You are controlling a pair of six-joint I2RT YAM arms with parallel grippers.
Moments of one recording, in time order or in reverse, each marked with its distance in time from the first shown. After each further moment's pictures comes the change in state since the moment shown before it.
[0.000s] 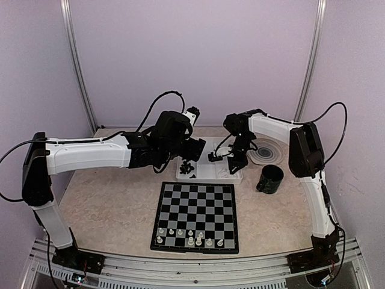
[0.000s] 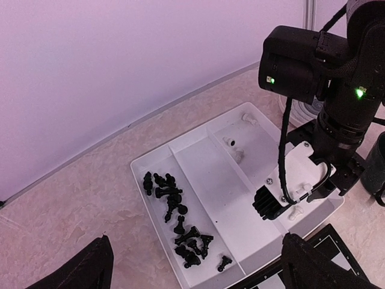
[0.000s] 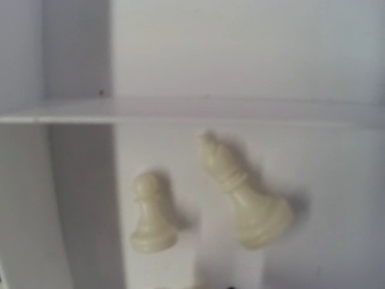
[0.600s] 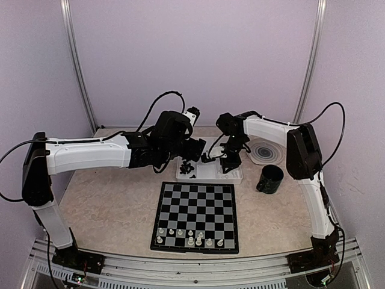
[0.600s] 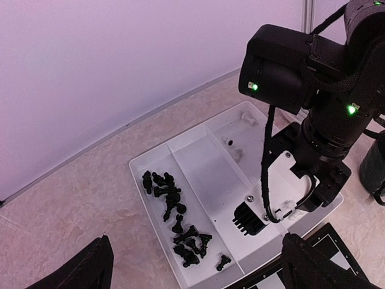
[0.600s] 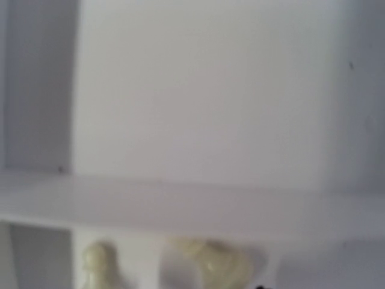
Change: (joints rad) left arm 0.000 0.000 0.003 -0.005 0.005 -0.003; right arm 0.056 -0.002 -0.011 0.131 0.042 -0.066
